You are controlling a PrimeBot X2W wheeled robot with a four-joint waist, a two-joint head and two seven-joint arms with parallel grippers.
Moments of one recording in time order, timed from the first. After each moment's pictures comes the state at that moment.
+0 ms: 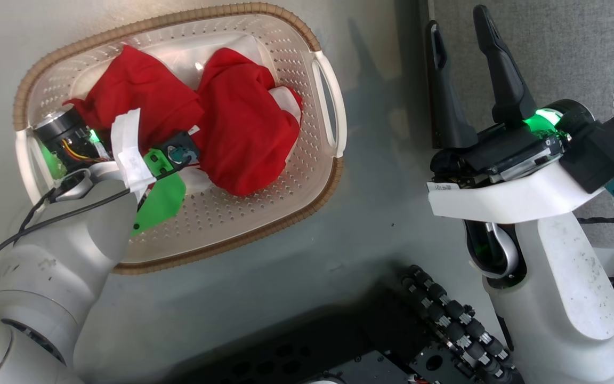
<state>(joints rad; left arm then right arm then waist) -1.10 0.21 -1.10 1.28 -0.03 -0.11 0.14 -0.49 -0.05 0.24 -0.08 0.36 0.13 -0.26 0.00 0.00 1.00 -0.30</state>
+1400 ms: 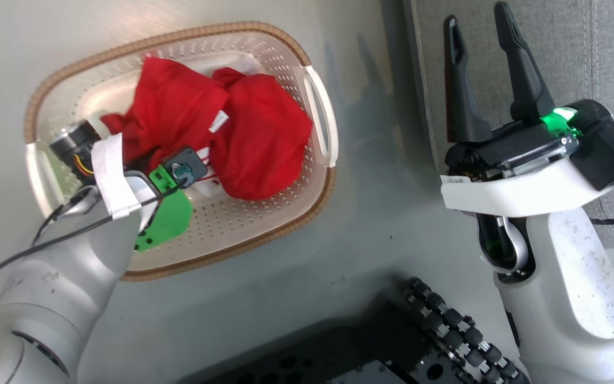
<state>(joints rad) -1.06 0.21 -1.14 1.28 -0.13 -0.12 -0.10 -0.49 -0.05 0.19 -0.06 0.30 0.13 -0.26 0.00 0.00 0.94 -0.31</state>
